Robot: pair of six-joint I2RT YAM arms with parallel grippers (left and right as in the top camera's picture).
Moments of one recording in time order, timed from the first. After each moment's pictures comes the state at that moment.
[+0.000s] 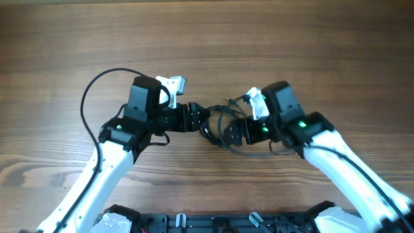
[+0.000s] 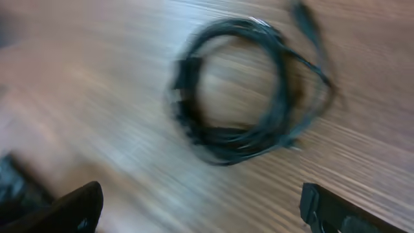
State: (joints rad) left arm -0.34 1.22 0.83 -0.44 0.55 -0.44; right arm 0.46 1.36 0.86 -0.60 -0.35 0.31
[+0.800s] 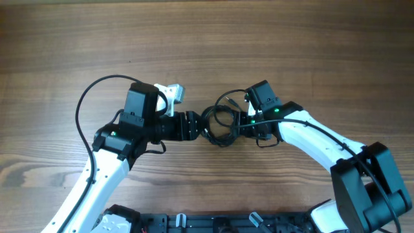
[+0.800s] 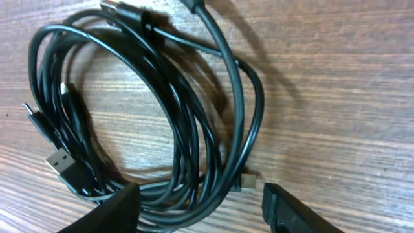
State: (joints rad) left arm -0.34 1.16 0.83 -0.58 0.56 -0.43; right arm 0.46 1.65 0.86 -0.47 -0.24 0.56
